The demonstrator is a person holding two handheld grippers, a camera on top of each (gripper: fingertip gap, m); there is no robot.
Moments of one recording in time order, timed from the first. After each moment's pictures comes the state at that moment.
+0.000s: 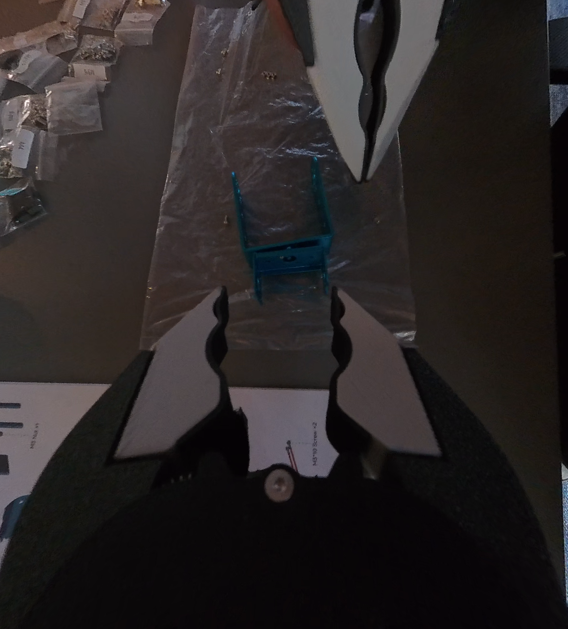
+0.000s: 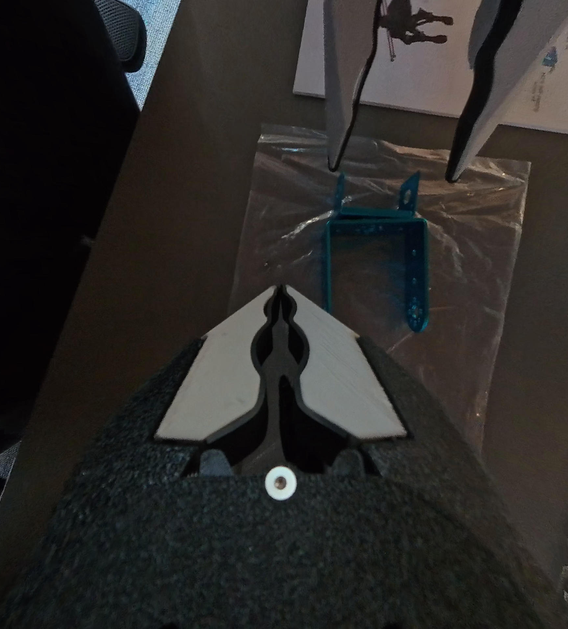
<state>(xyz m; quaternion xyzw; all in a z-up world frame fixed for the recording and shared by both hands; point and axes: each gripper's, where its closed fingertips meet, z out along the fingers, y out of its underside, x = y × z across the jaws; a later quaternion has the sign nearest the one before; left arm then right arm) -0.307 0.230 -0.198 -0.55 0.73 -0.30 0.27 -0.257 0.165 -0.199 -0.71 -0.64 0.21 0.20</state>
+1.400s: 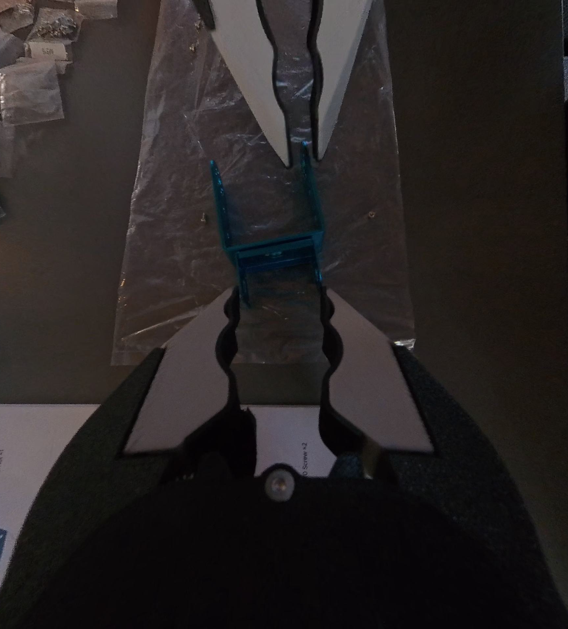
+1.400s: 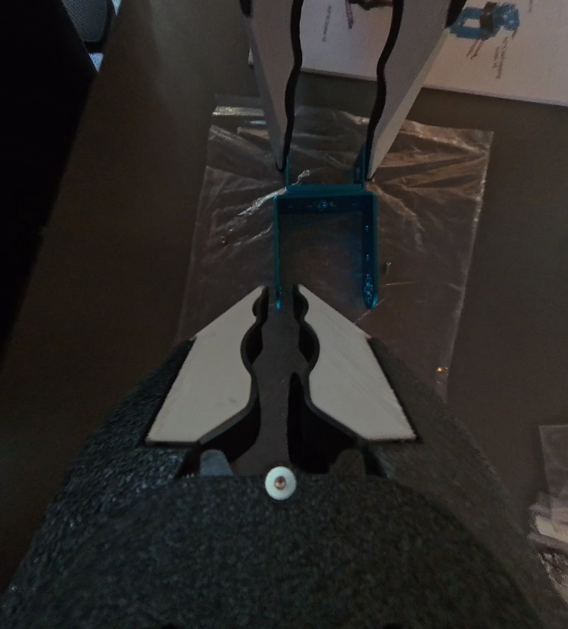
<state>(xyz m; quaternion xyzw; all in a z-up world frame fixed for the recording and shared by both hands) -0.300 0.220 -0.214 -0.55 0.74 -0.29 0.25 -0.240 0.190 -0.202 -0.72 -0.63 0.20 0.20</state>
